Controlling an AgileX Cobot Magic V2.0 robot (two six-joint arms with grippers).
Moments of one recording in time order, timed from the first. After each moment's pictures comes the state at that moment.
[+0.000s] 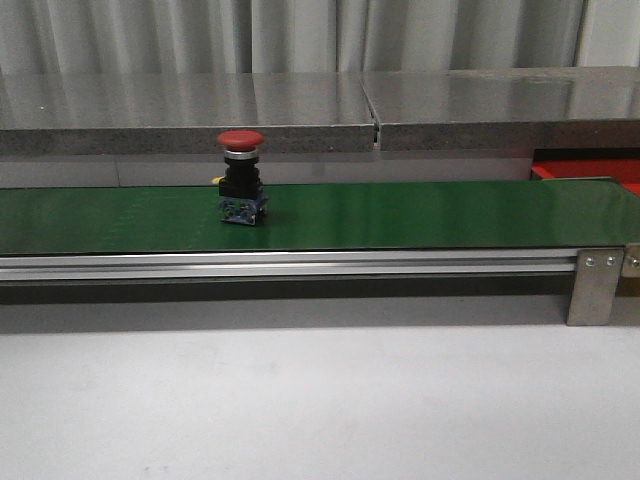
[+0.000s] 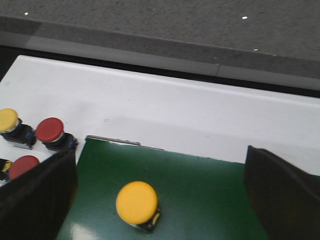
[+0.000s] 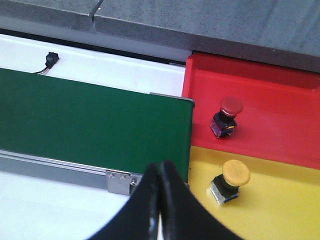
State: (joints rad) left arm 0.02 1.35 -1.20 0.17 0.55 -0.24; right arm -0.13 0.70 -0.69 0.29 0.53 -0.39
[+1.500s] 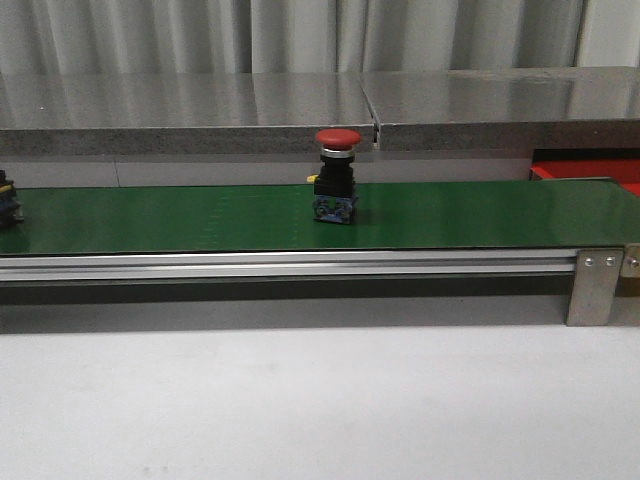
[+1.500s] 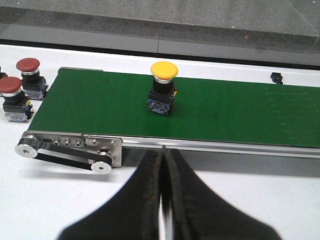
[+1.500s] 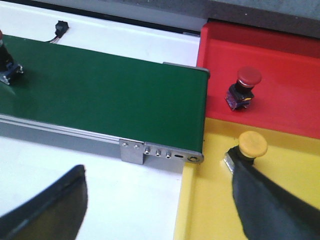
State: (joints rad) left arm -0.12 0.31 -0.43 0.12 0.56 -0.24; right arm -0.13 0.70 -0.68 0.31 0.64 -0.39
